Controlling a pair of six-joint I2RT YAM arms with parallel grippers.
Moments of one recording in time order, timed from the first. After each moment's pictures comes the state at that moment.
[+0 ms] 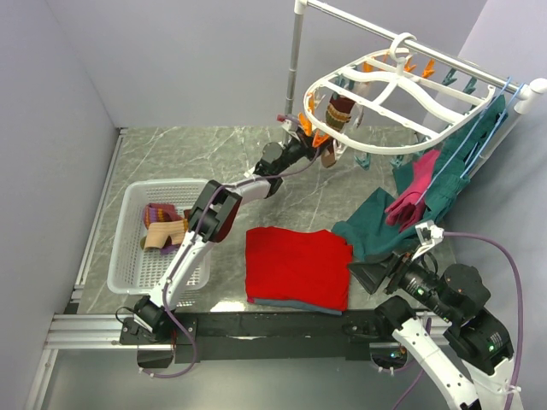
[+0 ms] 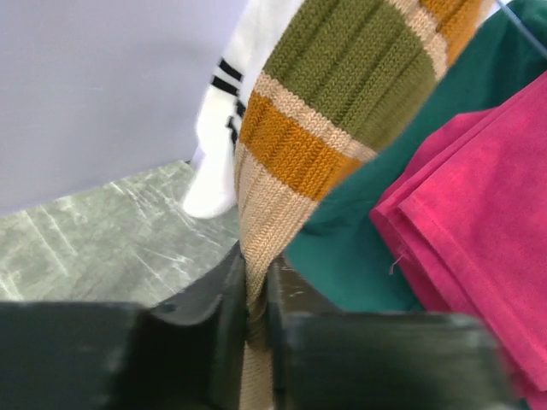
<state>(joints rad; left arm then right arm) -0.62 2.70 2.08 1.03 0.38 -0.66 0.51 0.16 0.85 -0.89 -0.22 0.62</state>
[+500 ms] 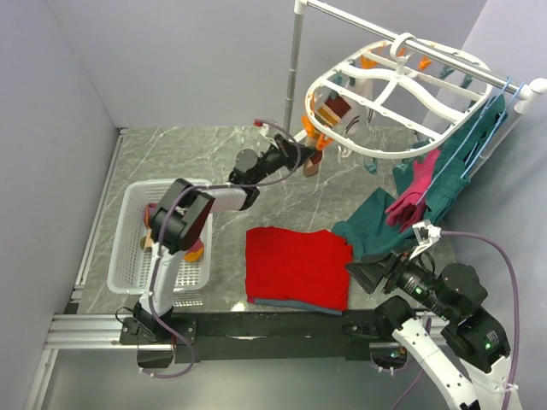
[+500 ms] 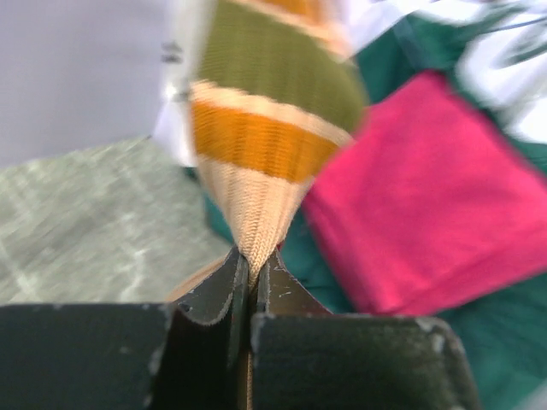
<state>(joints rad) -0.61 2.22 1.41 1.16 0.43 -0.70 0.51 0.15 0.83 -0.86 -0.25 0.65</state>
